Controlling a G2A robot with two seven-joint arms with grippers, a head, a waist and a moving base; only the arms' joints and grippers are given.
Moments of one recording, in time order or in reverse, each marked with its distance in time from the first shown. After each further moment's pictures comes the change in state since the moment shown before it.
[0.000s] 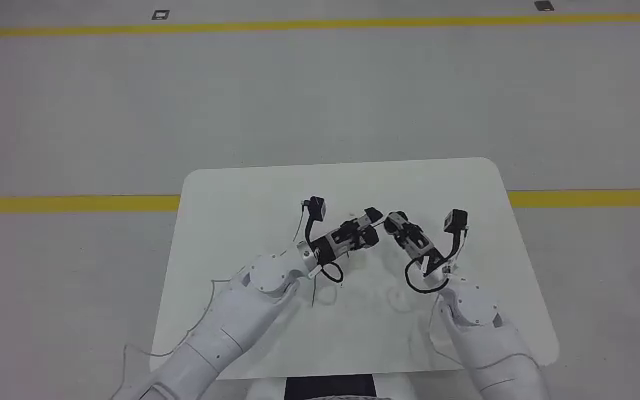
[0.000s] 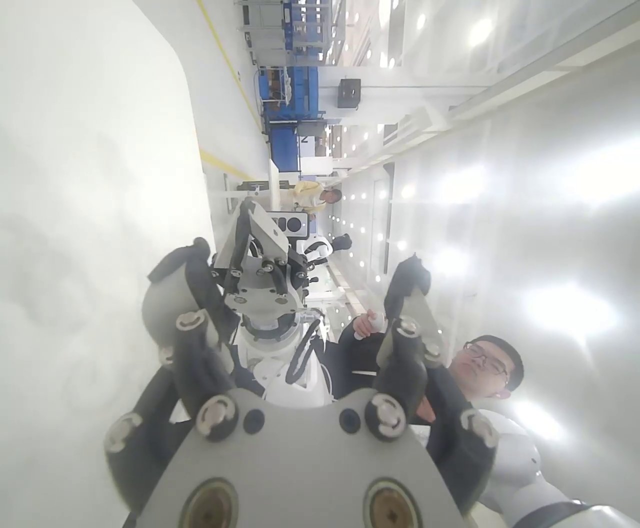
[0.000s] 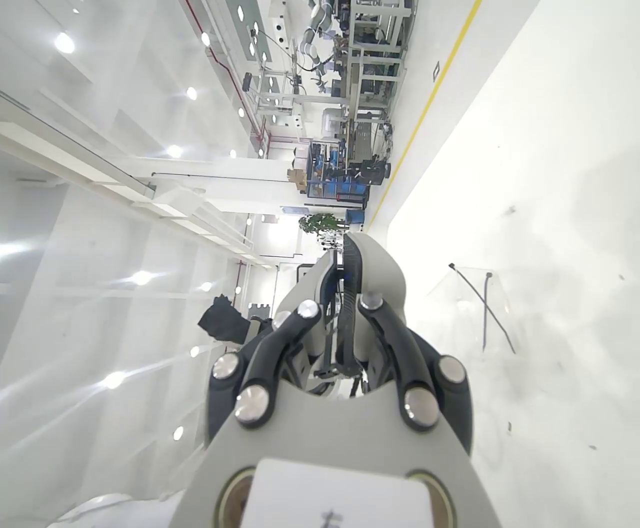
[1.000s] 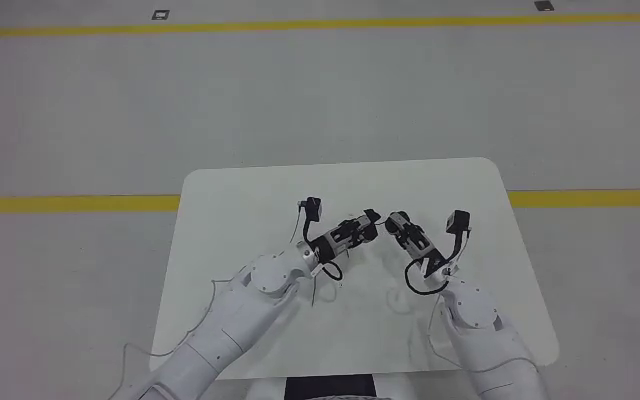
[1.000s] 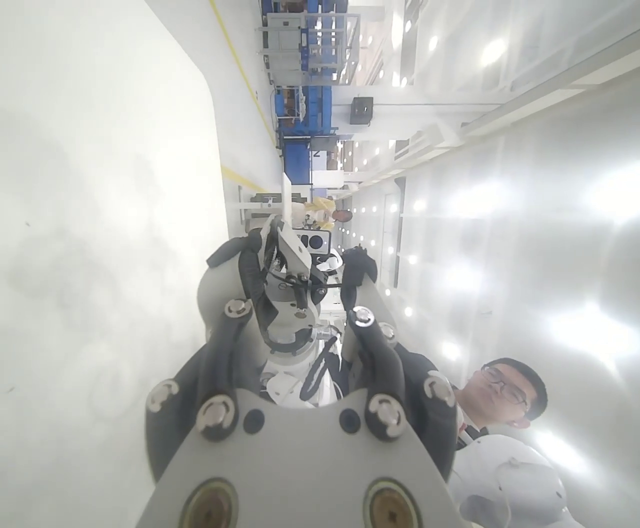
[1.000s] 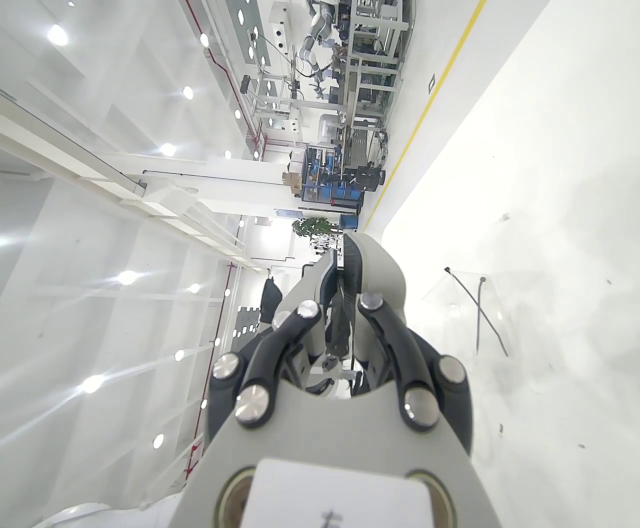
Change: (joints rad) left arm 0.000 0.005 0.006 0.000 0.040 0.042 0.072; right arm -0.025 -0.017 0.028 -0.034 -0.043 0.000 -0.008
